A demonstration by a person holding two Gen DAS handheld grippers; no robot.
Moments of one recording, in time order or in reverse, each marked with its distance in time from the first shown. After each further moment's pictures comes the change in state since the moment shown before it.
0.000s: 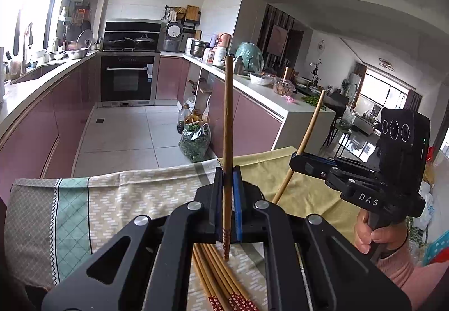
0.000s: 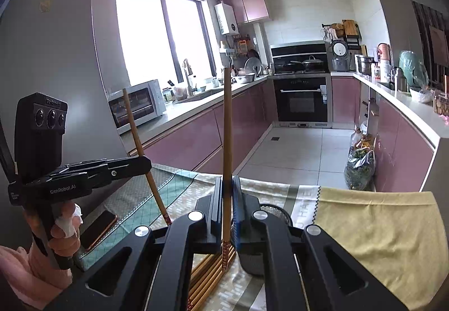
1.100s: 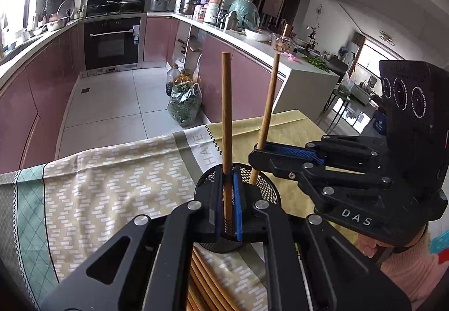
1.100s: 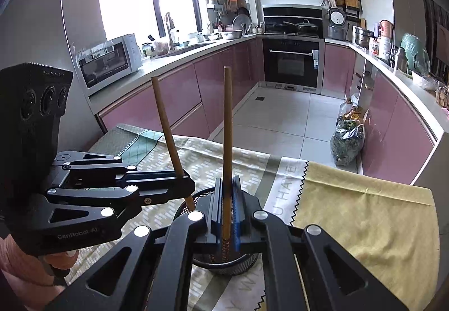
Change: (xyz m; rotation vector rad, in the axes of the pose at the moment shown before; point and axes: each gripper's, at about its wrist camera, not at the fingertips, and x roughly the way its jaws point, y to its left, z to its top) left arm 0.152 0.013 -0.019 0.011 0.238 -0.032; right arm 0.086 -0.031 -0.016 -0.031 0.255 -0.092
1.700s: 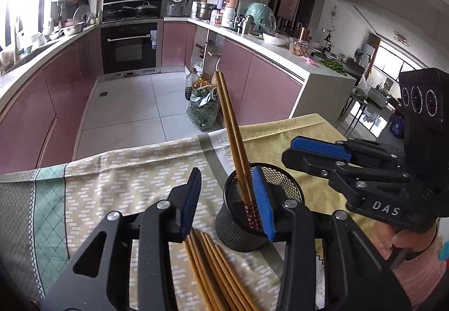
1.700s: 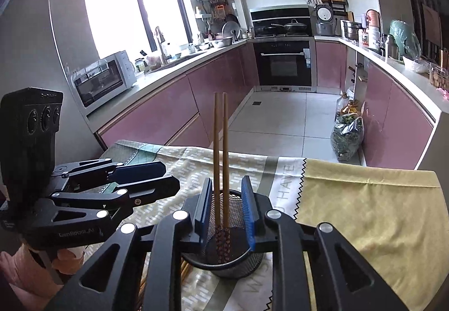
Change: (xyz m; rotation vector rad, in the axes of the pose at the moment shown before) left arm -0.012 0.014 -0.015 0.004 -0.041 0.111; right arm -0.016 -0.005 -0.007 0.086 -0.065 0.017
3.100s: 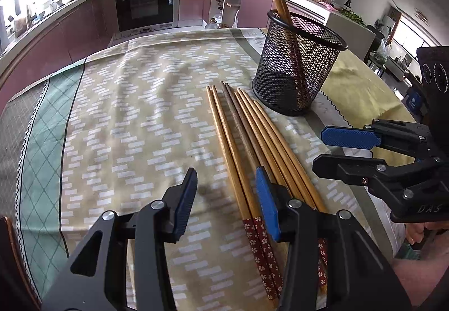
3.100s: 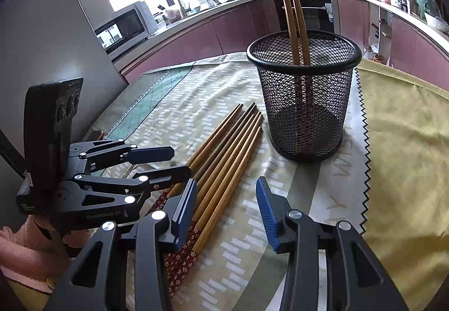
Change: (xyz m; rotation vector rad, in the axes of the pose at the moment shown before) left arm 0.000 0.026 -0.152 -0.032 0.236 0.087; right arm 0.029 0.056 -0.118 0.021 0.243 0.101
